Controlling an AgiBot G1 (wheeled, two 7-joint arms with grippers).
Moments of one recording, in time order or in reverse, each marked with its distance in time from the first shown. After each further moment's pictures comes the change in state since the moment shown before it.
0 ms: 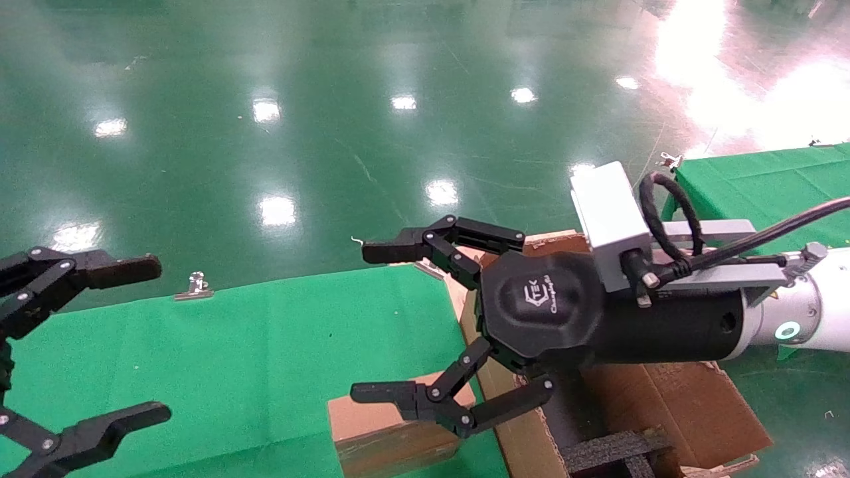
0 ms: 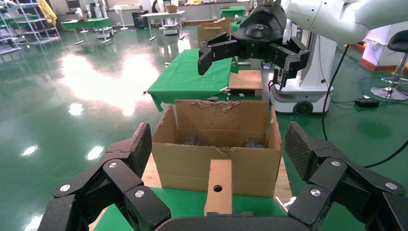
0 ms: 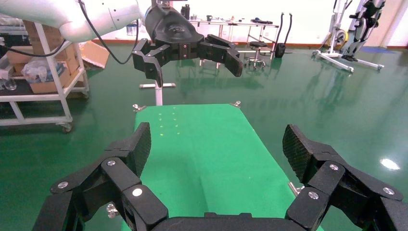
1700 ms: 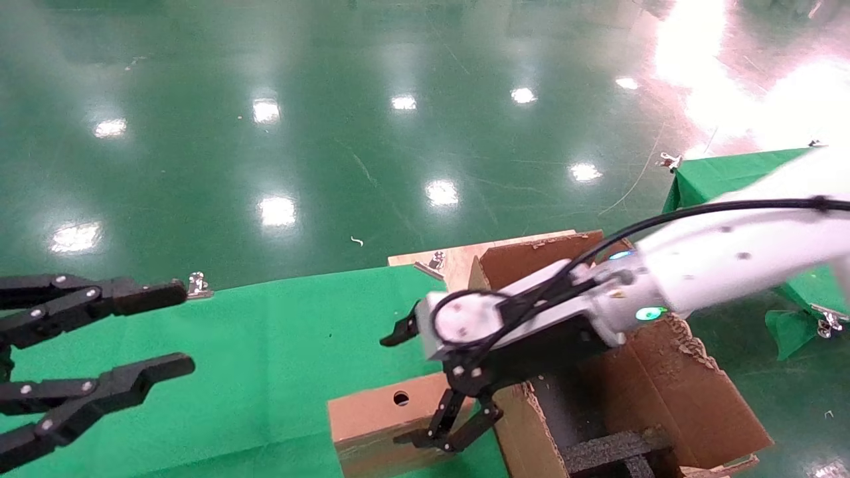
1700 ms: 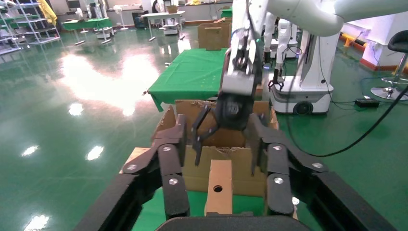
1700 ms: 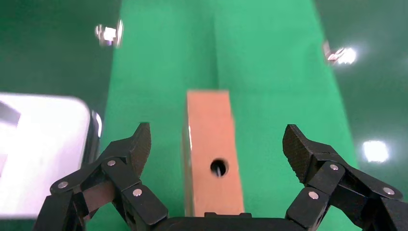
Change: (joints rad) left arm 0.000 0.000 0.000 0.000 0.000 0.000 0.000; right arm 0.354 -0.158 -0.352 0.001 -0.623 -0.073 0.104
